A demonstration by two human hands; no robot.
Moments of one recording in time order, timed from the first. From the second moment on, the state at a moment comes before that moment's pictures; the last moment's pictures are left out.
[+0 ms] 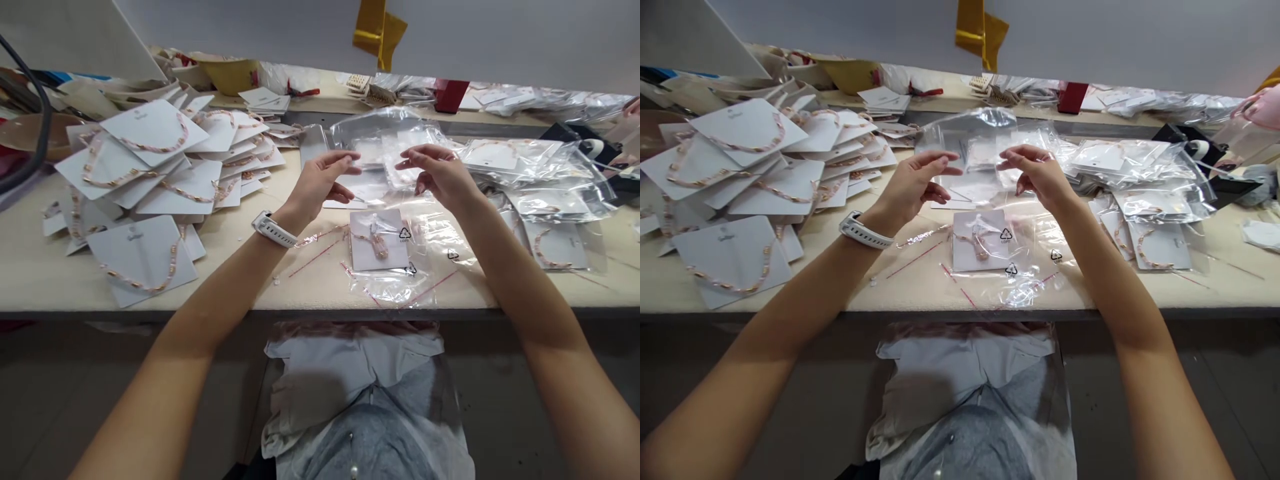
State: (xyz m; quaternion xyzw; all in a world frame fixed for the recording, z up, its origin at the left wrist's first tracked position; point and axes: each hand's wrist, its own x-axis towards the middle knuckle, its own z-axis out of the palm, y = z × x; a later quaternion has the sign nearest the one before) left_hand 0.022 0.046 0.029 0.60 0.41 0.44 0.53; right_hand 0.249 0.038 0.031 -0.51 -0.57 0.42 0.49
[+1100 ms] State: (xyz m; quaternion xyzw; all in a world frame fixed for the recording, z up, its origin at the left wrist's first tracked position) left_hand 0.010 0.045 0.018 0.58 0.43 0.28 0.63; right_hand 0.275 0.021 0.019 -0.56 -0.53 0.51 0.39
